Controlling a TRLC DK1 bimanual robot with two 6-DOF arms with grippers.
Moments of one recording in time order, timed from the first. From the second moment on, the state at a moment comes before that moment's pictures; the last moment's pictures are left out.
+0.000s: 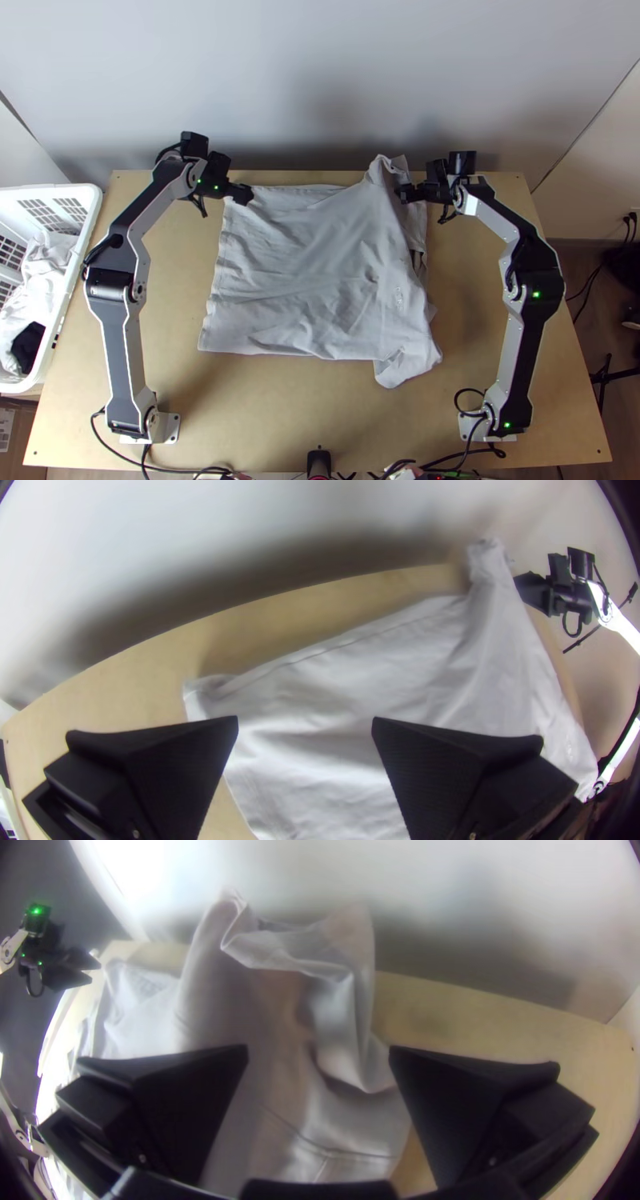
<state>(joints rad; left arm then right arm) -0.11 2.24 1.97 -0.64 0.30 0.19 0.10 2.25 1.72 -0.20 -0.39 -0.06</state>
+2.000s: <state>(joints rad) -0.06 2.25 1.98 -0.61 0.29 0.28 0.09 2.19 1.75 -0.19 -0.39 -0.08</state>
